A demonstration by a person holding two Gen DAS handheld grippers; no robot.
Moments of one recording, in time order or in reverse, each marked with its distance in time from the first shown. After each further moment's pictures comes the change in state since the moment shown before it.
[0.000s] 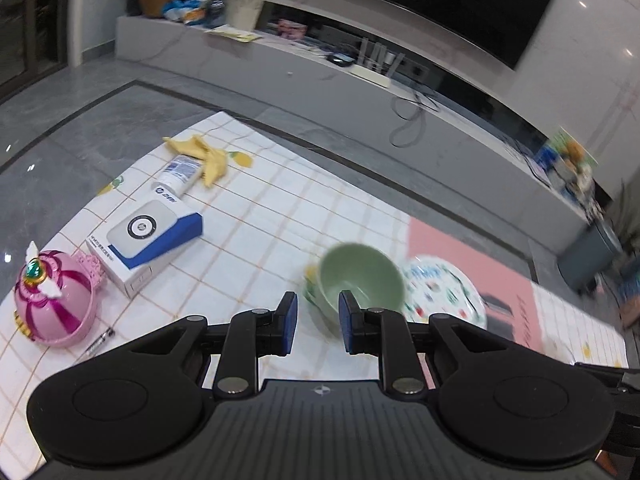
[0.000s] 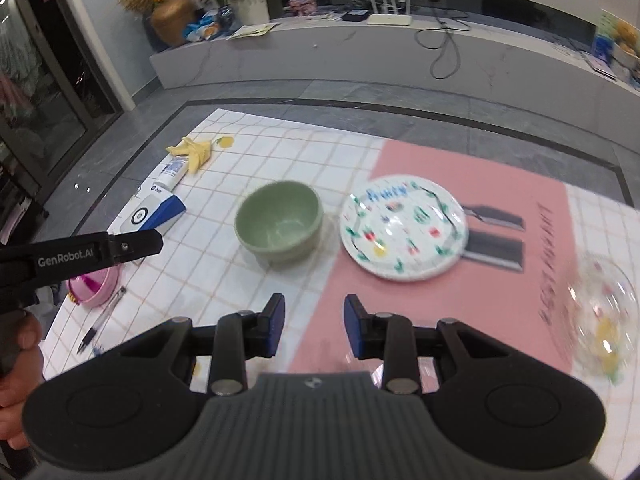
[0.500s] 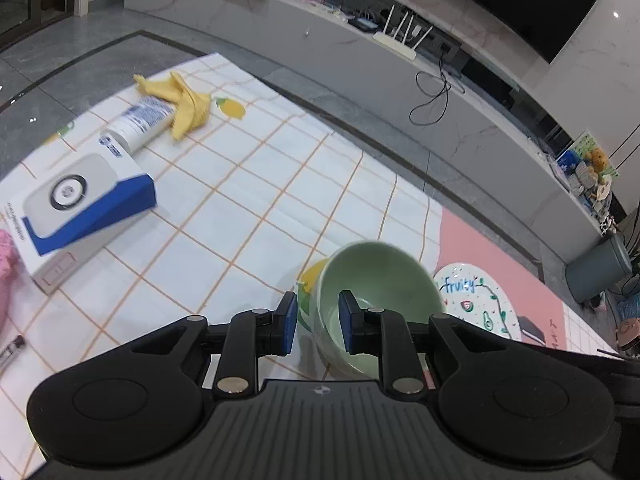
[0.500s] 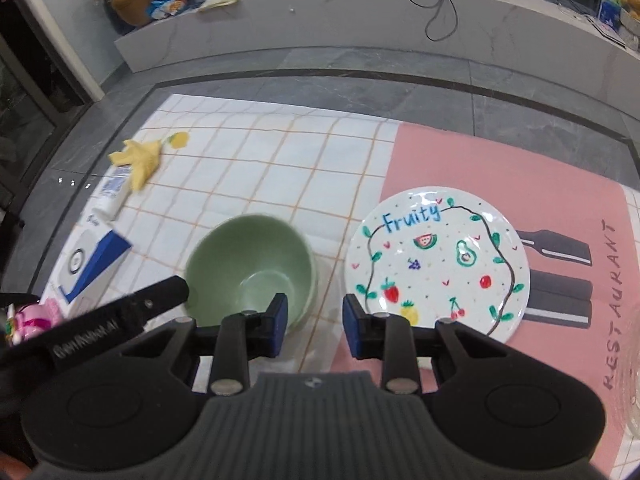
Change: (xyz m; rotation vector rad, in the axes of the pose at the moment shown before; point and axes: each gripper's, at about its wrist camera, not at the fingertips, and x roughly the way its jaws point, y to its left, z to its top) left arm 0.102 -0.001 0.001 -0.084 0.100 -0.010; right arm 0.120 -0.010 0.054 0.087 0.109 -0.050
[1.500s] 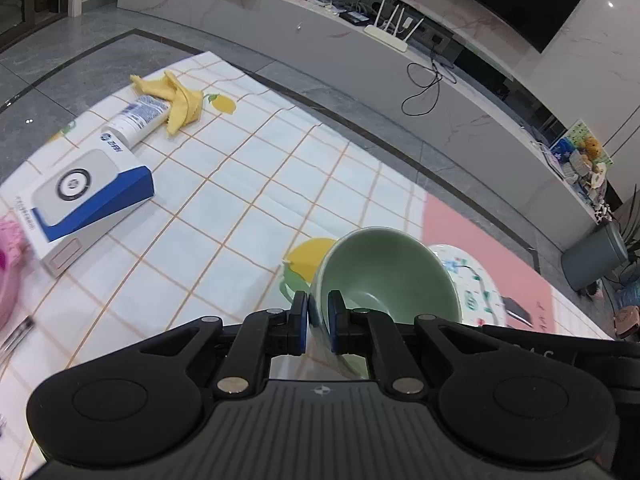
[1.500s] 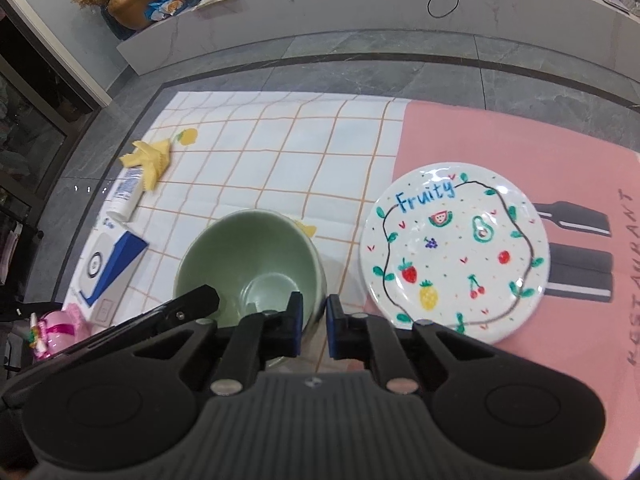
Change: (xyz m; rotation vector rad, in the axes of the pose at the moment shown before) left arm -0.031 -0.016 -0.007 0.025 0.020 -0.003; right arm -0.021 -0.002 -0.007 0.059 0.032 0.076
